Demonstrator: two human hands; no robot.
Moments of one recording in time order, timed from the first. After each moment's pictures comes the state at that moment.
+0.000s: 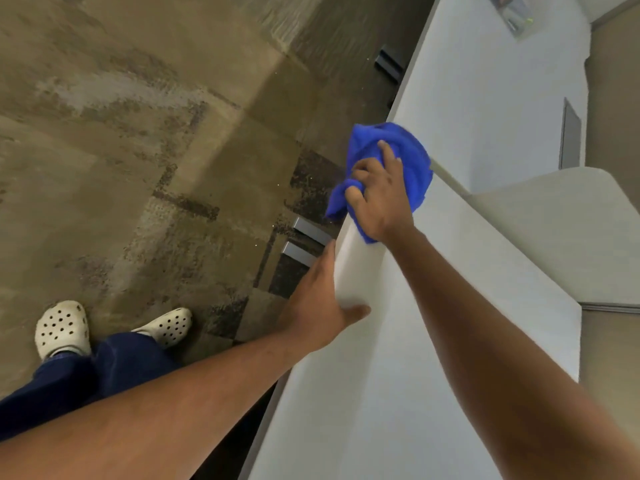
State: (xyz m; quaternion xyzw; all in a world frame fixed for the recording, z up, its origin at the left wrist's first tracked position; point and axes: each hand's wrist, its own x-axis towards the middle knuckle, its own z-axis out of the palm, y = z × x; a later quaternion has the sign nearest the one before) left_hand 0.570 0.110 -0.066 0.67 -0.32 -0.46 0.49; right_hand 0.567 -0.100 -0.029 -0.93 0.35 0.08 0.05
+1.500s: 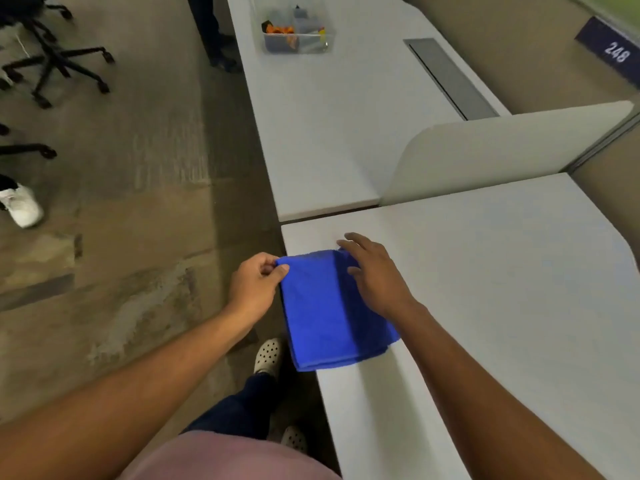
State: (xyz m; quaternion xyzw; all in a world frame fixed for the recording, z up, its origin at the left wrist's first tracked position) left_hand 0.706 -0.037 0.026 0.71 -0.44 -0.44 0.33; right_hand 0.468 -0.079 0.025 -0.78 0.58 -0.11 0.23
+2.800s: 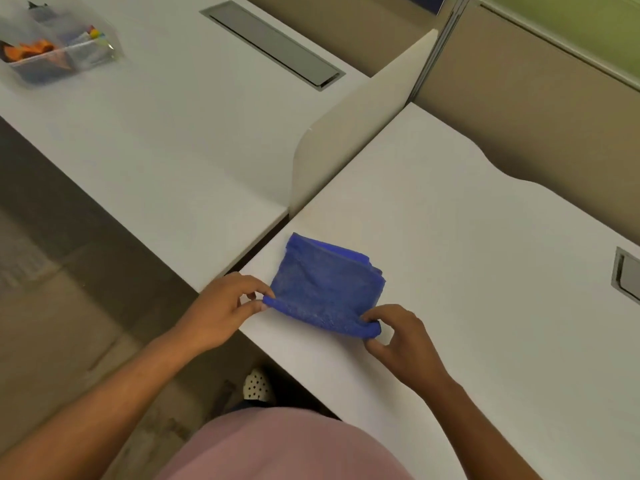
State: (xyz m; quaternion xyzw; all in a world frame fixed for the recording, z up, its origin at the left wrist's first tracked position) left_hand 0.722 -0.198 0.022 0.31 -0.83 -0.46 0.08; right_hand 0.460 0.034 0.041 -0.50 0.79 -0.27 0.24
